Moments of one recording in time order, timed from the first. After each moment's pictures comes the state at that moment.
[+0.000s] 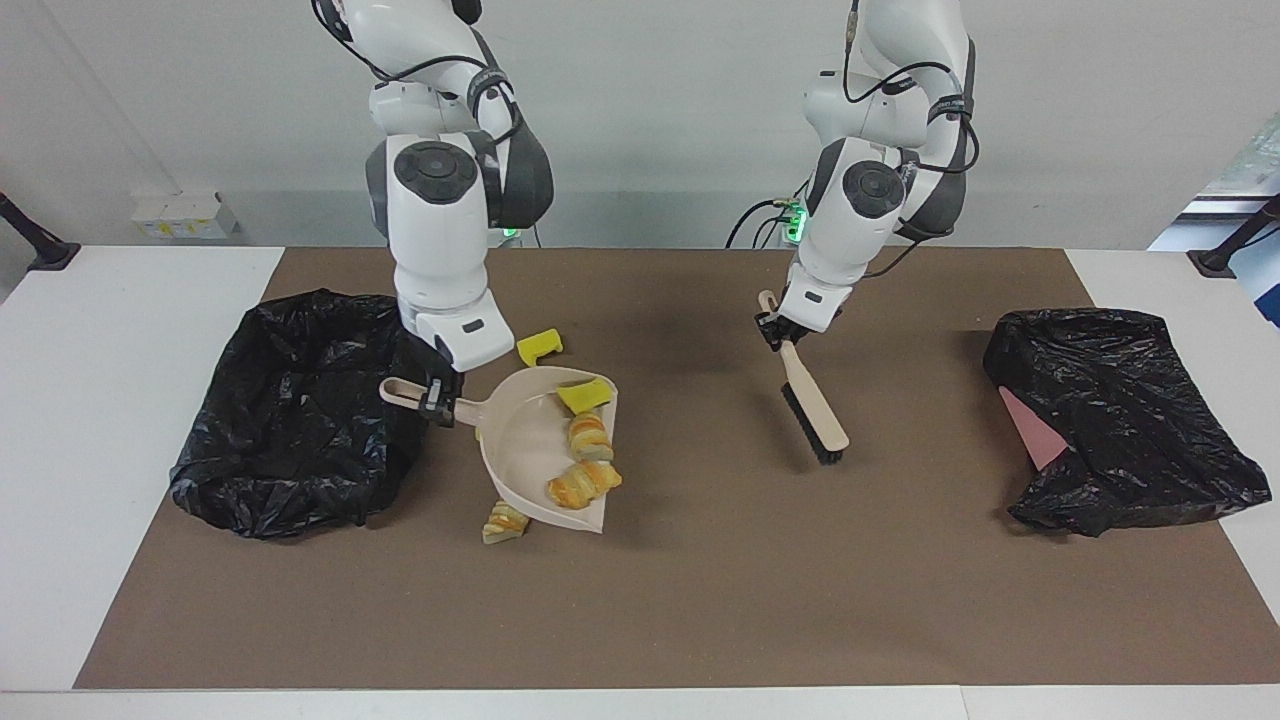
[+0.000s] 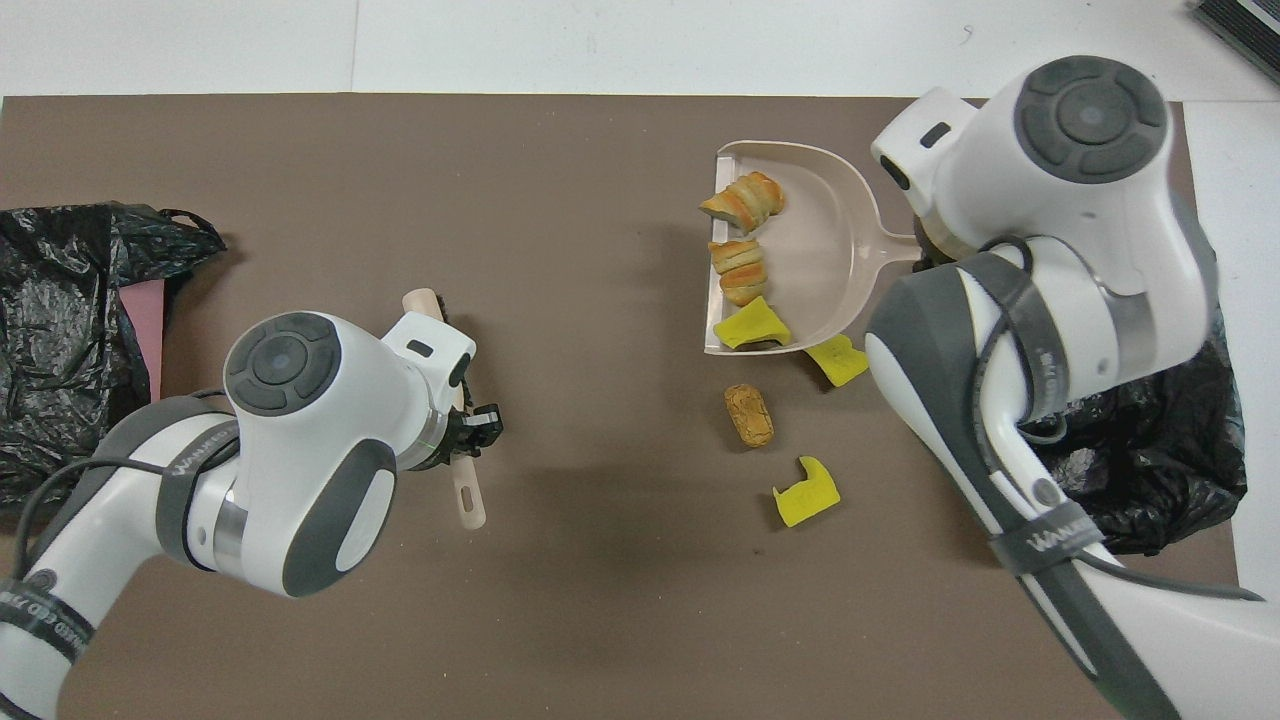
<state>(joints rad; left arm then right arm) -0.53 0.00 0.04 -2.15 -0.14 2.06 -0.64 0.18 0.25 0.03 -1.56 -0.23 1.88 -1.18</state>
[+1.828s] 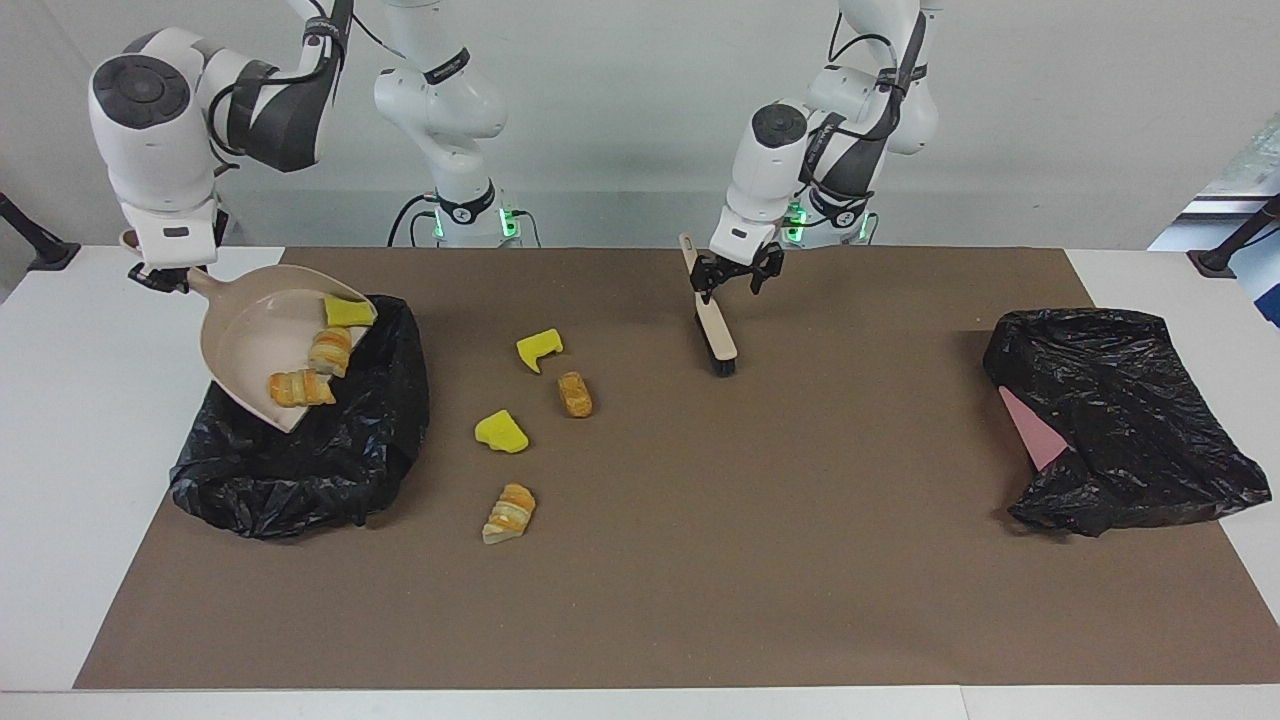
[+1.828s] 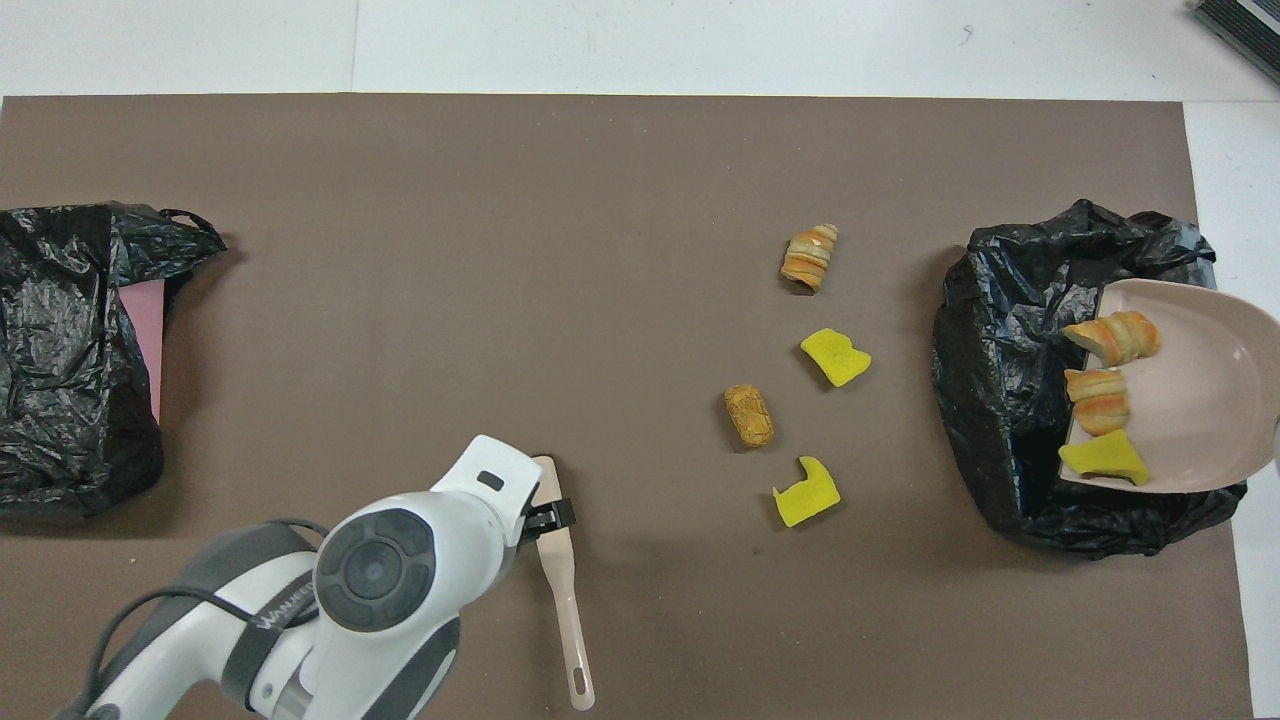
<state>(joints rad) -0.69 -0.18 0.05 -2.38 -0.07 2.25 -0.82 -0.25 -0.05 0.03 -1.88 -0.56 1.74 -1.32</state>
